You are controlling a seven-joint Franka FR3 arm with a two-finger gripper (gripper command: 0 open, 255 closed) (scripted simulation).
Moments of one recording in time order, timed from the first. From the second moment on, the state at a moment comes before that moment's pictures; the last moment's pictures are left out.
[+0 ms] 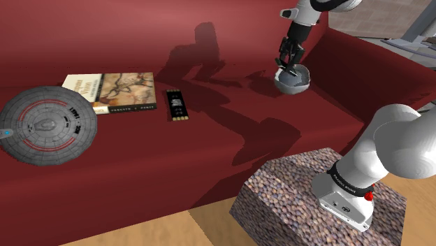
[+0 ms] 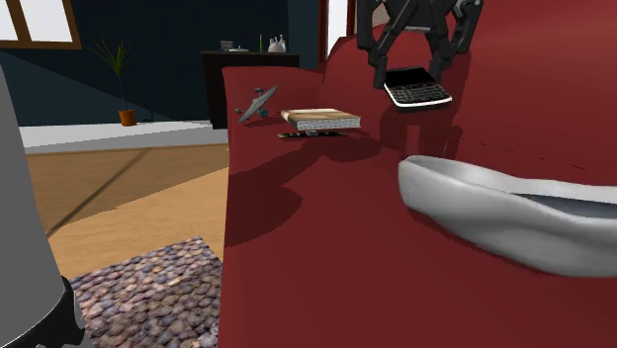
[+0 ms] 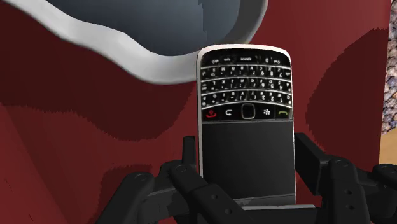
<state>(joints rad) 0.27 -0.37 -0.48 -2.28 -0.14 1.92 -1.08</state>
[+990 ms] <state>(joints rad) 0.21 -0.24 -0.67 -2.06 -0.12 1.83 -1.35</state>
